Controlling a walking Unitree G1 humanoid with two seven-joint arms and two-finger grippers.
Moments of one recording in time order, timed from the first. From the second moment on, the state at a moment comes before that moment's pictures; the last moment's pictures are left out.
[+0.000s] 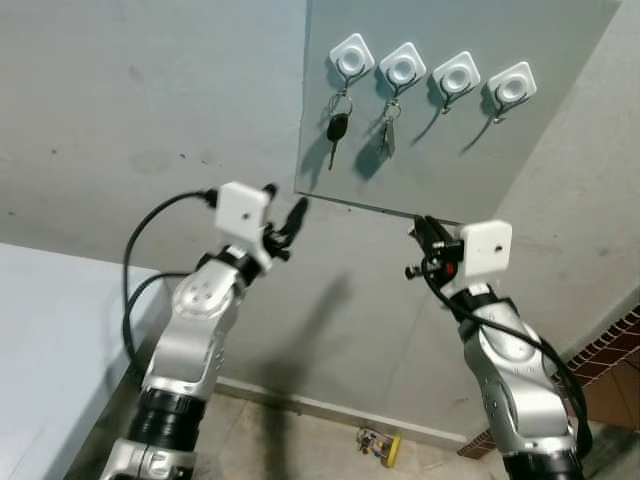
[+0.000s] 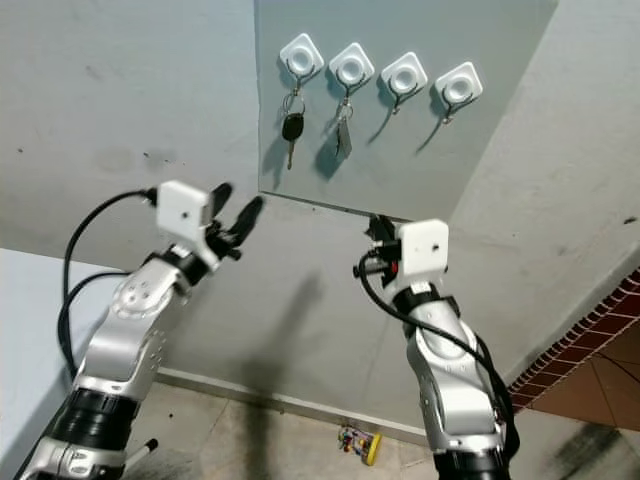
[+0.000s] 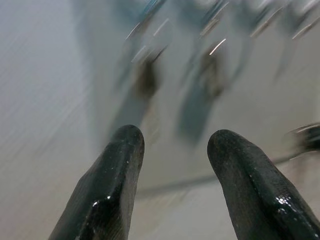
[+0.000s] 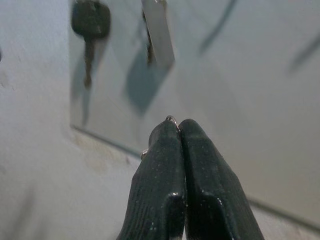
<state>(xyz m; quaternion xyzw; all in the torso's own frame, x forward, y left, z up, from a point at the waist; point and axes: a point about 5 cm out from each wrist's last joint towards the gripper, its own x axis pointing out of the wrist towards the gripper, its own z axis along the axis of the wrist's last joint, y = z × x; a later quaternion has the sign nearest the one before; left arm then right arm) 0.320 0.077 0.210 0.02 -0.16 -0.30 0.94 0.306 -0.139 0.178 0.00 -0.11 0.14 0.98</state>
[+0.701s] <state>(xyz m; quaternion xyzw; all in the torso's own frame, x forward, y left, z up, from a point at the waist) 0.304 0.059 0.247 0.03 -0.20 -0.36 0.91 0.318 -0.131 0.229 0.14 -0.21 0.16 0.96</state>
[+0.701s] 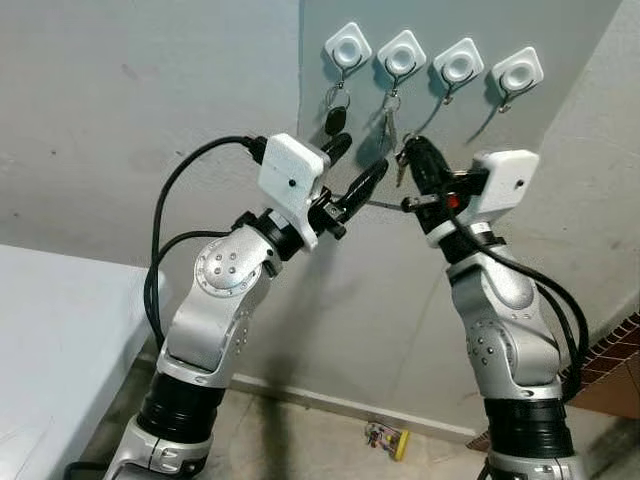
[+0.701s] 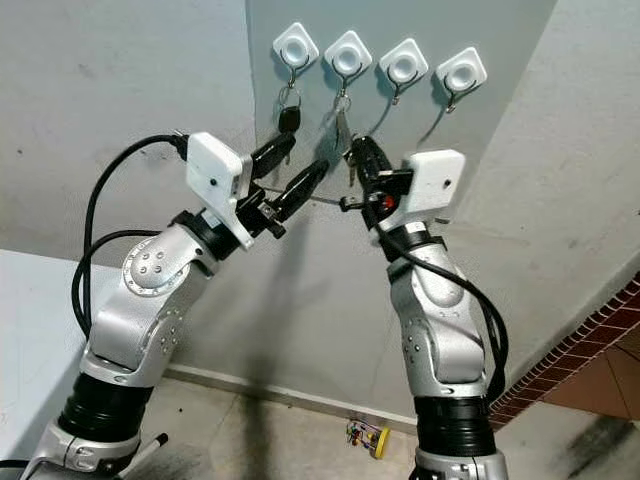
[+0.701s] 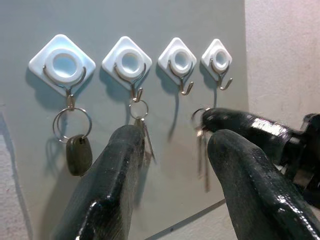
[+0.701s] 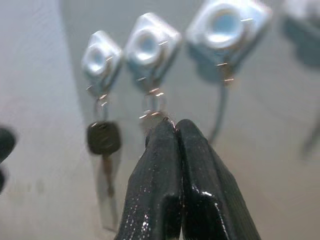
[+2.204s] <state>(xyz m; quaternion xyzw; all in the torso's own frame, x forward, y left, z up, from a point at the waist) 0.306 0.060 0.255 0.02 -0.22 -0.36 0.91 0.339 -0.149 0.257 0.29 -0.23 0.14 0.92</state>
